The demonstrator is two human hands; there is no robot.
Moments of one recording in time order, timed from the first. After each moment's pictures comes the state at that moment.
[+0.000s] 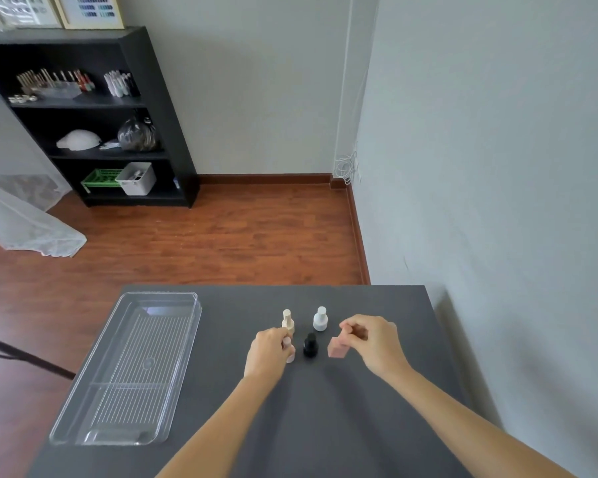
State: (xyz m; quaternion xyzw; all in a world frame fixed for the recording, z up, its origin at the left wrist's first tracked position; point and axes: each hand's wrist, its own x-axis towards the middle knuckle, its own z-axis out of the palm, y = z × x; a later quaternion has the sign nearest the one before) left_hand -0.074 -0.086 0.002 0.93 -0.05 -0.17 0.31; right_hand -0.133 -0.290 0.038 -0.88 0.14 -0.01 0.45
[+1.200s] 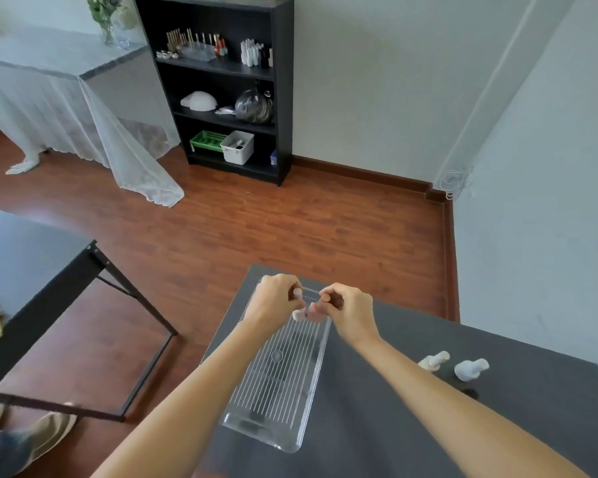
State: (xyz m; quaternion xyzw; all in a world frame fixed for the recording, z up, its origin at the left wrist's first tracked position) left_hand 0.056 0.167 0.059 0.94 -0.02 -0.07 0.34; right_hand 0.040 -0.003 0.032 -0.88 -0.02 -0.01 0.47
